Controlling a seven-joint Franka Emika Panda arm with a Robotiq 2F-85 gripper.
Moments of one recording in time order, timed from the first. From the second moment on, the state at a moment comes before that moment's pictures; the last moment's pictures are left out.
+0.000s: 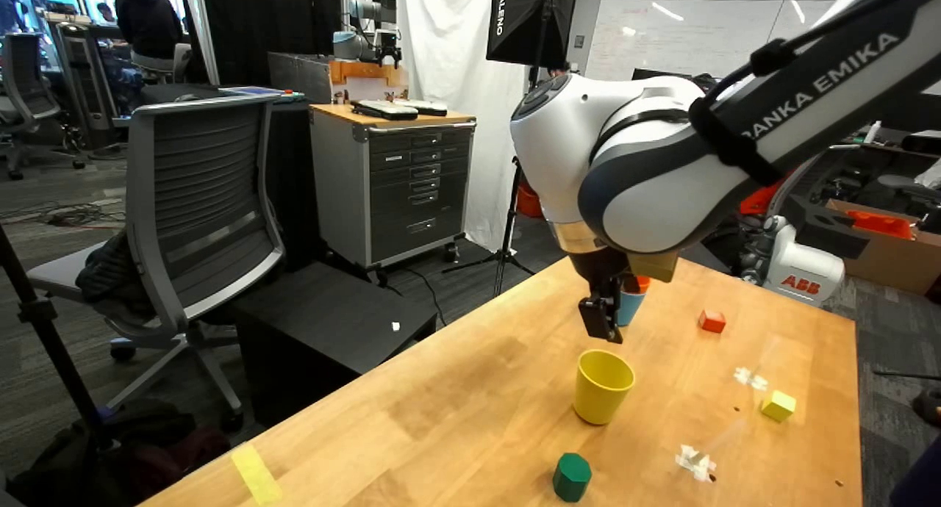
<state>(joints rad) 0.20 0.68 -0.14 -1.75 -0.50 2.05 0.17</state>
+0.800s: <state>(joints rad) 0.15 0.68 -0.08 -1.78 -0.52 2.06 0.00</state>
